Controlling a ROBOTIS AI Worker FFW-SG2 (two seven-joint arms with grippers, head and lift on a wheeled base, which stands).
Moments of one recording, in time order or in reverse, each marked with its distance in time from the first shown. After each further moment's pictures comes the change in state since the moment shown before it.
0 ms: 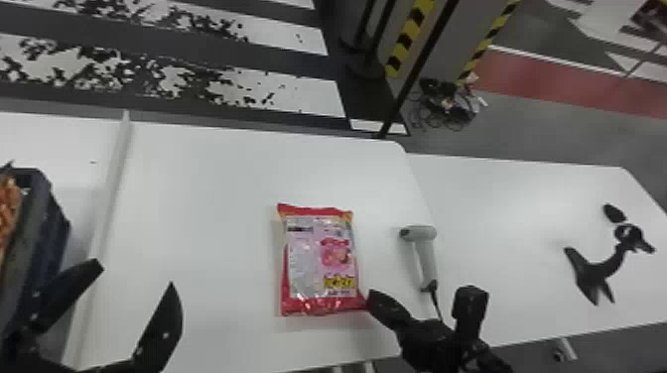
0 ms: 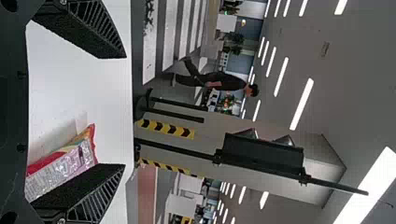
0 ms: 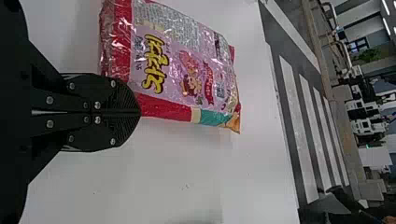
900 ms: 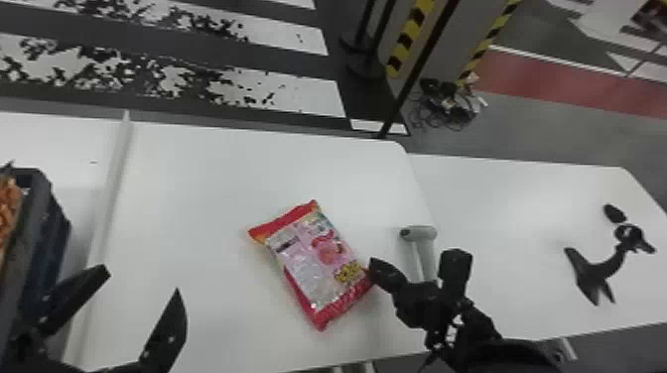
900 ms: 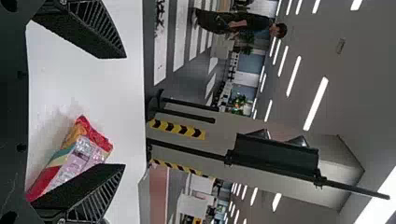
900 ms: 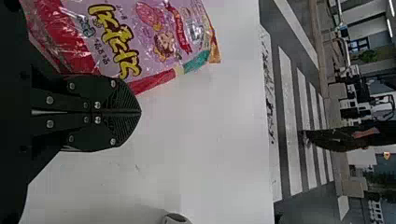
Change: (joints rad) left arm 0.002 -0.006 0.002 -0.015 -0.027 0.071 -0.011; right arm -0.216 -0.013 0.020 0.168 0.119 -0.013 -0.003
